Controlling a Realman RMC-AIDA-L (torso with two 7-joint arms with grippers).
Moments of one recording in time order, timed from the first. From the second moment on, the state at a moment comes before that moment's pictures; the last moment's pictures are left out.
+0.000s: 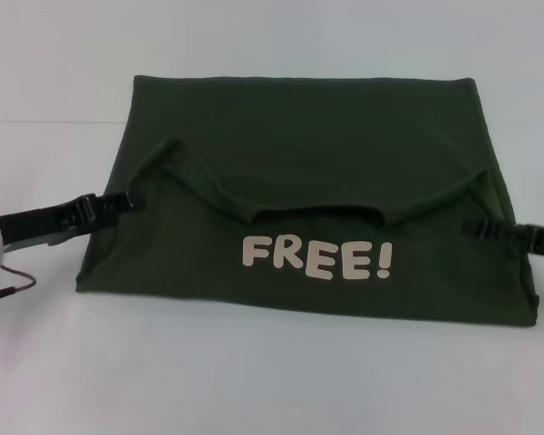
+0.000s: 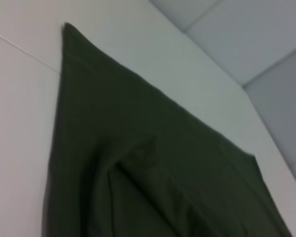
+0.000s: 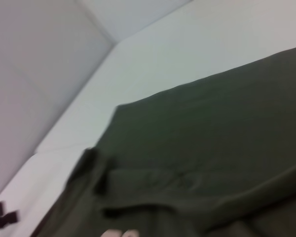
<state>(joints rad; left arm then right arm) -0.63 -2.08 0.25 0.65 2.35 1.29 -2.13 0.51 2.01 -0.56 -0.58 -2.04 -1.31 1.87</state>
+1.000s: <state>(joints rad) -0.62 -2.07 0.43 0.76 2.51 1.28 -2.07 0.49 2.02 -0.57 -0.57 -2.06 -1.39 1.78</state>
